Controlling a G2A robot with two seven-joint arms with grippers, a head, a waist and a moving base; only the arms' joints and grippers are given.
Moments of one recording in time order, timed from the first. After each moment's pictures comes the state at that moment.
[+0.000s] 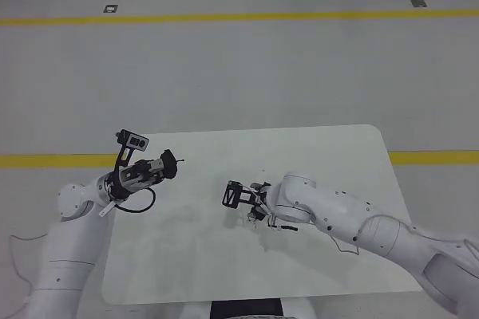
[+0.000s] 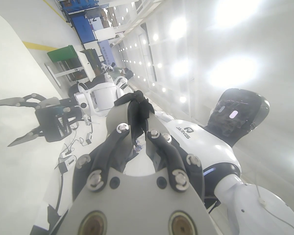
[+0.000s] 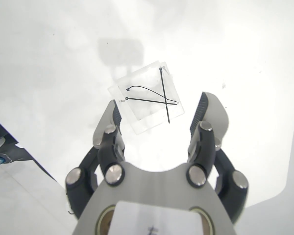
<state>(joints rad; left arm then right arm) 1.34 -1.11 -1.52 -1.42 -0.86 -0.34 -1.39 -0.68 -1.07 0.25 -1.62 -0.90 -0.20 1.02</state>
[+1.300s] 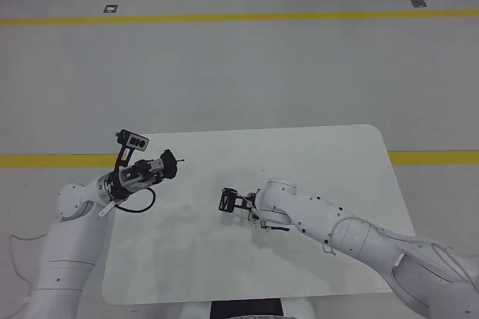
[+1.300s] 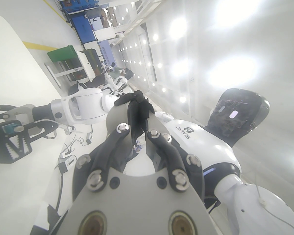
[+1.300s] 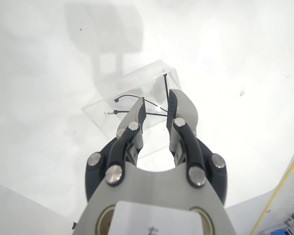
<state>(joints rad) 1.34 -1.11 -1.52 -1.42 -0.86 -0.34 -1.39 -0.74 -1.23 0.26 -1.39 -1.10 -0.25 1.06</state>
